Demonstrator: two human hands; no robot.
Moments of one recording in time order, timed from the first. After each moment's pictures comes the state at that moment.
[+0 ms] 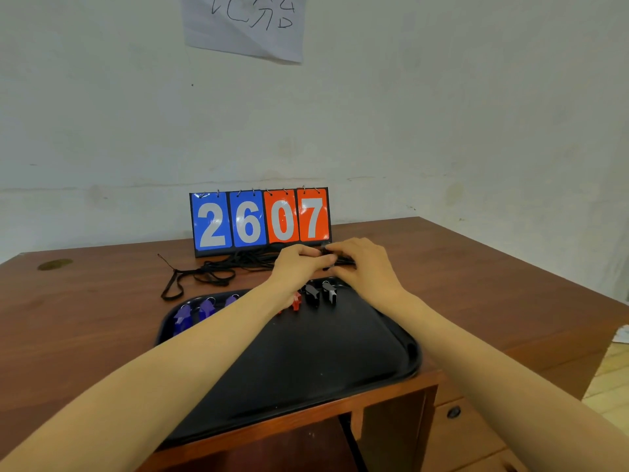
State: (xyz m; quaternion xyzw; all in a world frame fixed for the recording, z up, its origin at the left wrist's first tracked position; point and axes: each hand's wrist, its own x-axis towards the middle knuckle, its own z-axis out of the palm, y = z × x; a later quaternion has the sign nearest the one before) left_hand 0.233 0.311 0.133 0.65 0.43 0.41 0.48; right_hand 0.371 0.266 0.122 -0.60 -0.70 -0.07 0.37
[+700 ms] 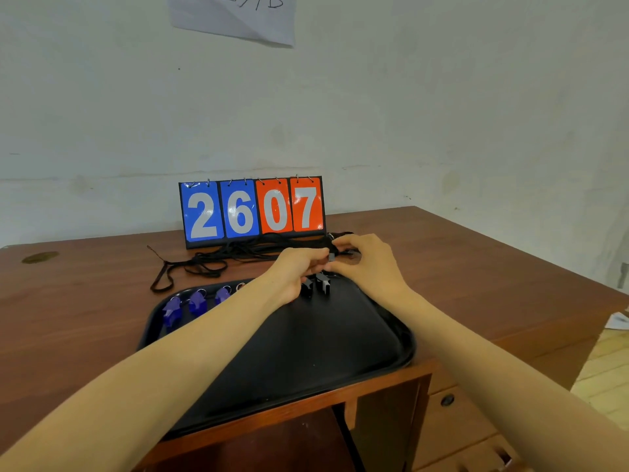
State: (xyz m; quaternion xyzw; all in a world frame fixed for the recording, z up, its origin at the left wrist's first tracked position) left_hand 0.244 0.308 0.124 0.57 0.41 0.37 0.61; right_hand 0.376 0.250 0.120 -0.63 -0.66 0.01 0.42
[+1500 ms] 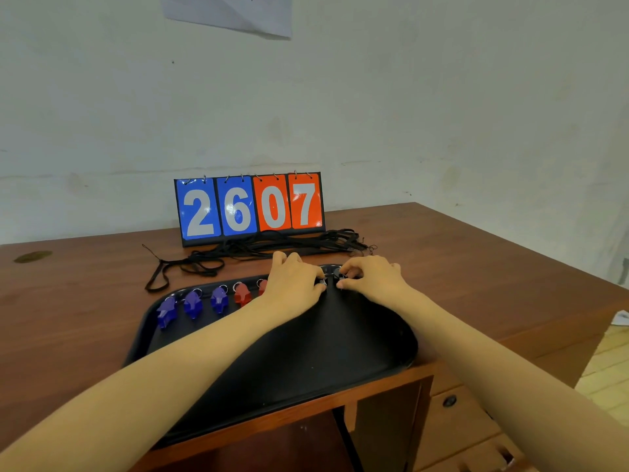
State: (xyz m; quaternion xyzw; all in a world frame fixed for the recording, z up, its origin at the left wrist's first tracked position) left_hand 0.241 0.316 0.093 0.88 0.44 0.13 -0.09; right_hand 0.404 0.277 0.095 -0.73 -0.64 0.06 0.21
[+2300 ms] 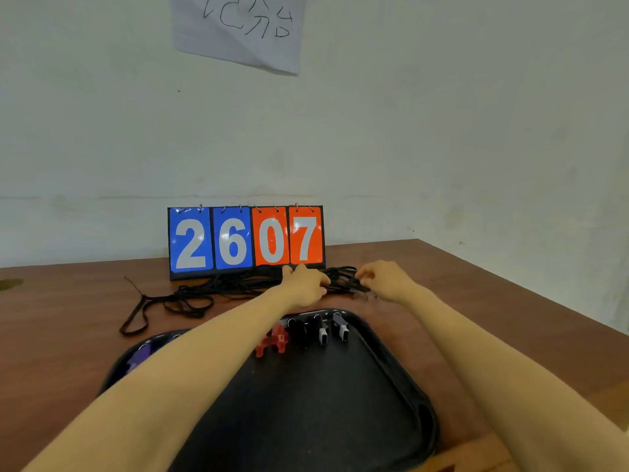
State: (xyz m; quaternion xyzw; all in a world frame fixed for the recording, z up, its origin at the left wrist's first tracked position) left_hand 0.287 0.420 0.112 0.89 0.45 0.07 0.03; right_hand 0.457 0.362 0.122 -0.75 -0.64 0.04 0.18
